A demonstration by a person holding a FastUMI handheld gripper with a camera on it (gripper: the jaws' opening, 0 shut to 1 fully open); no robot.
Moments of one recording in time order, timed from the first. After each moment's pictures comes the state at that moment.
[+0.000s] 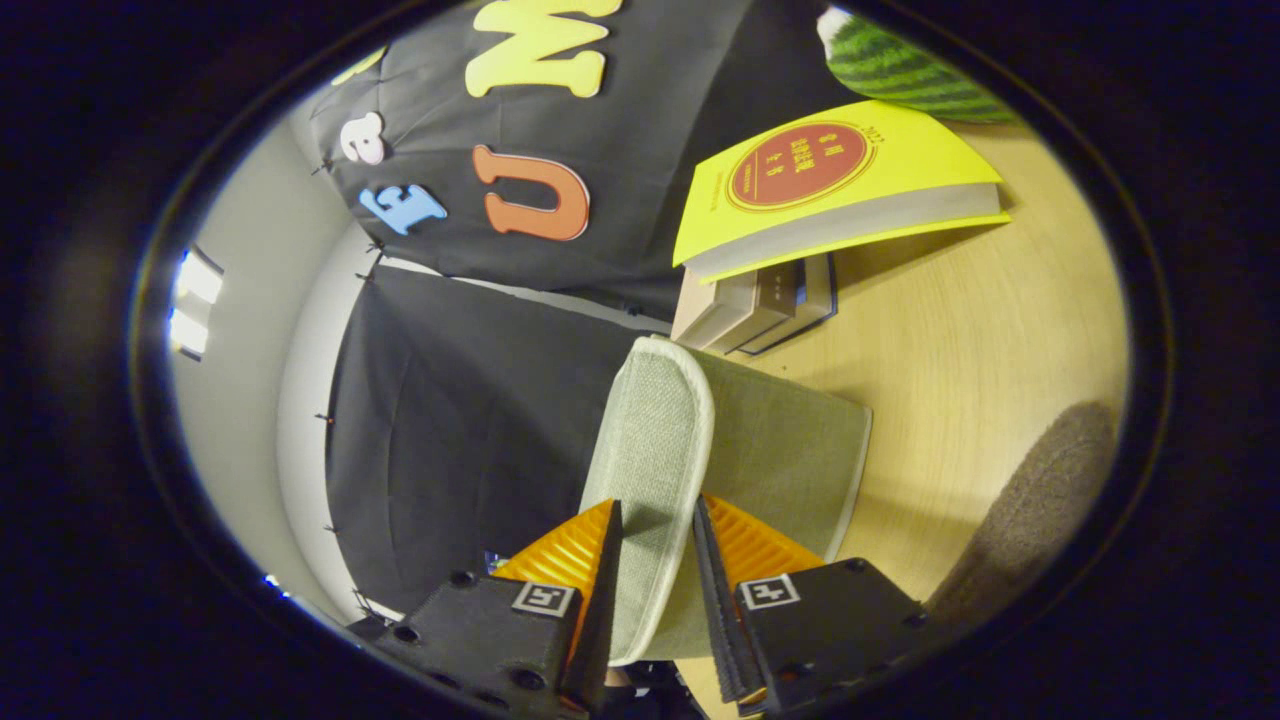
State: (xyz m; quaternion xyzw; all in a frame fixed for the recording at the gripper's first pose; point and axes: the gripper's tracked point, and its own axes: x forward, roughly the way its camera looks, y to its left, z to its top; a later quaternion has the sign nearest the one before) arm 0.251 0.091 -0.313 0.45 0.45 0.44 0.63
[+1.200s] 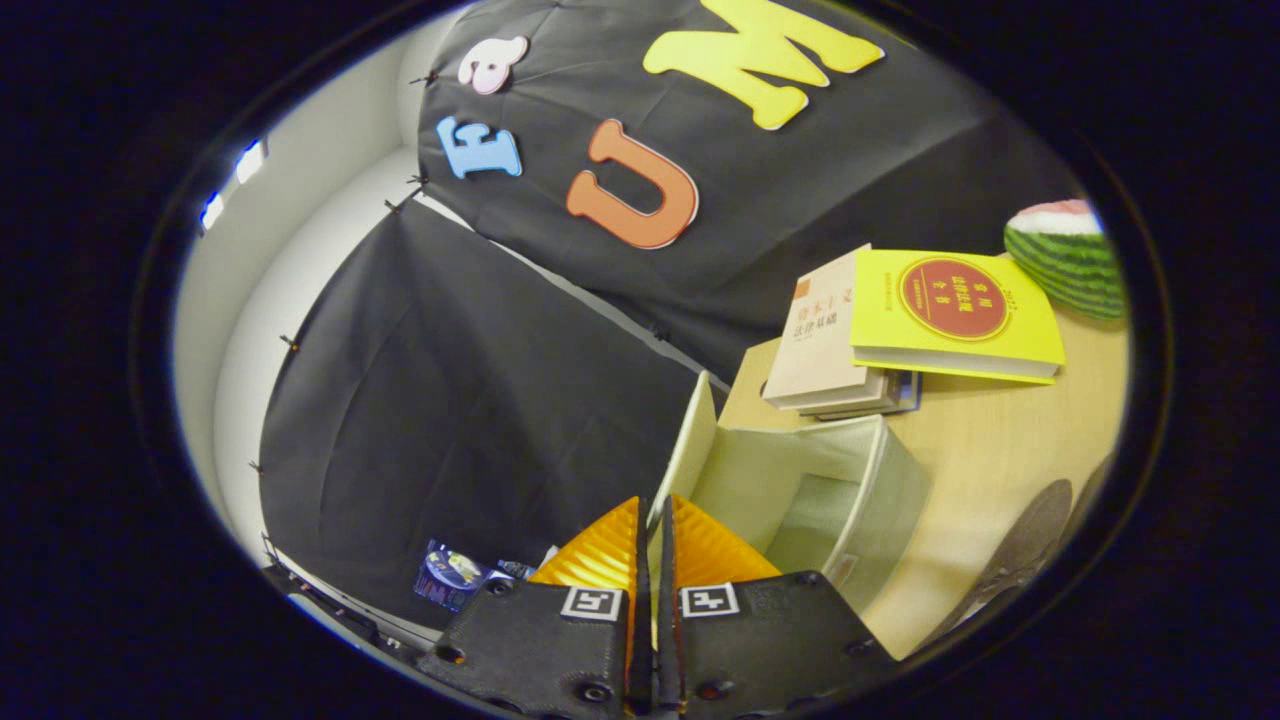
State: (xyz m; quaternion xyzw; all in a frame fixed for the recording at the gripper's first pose) arm 0.232 0.162 -0.151 0.33 0.39 0.44 0.74
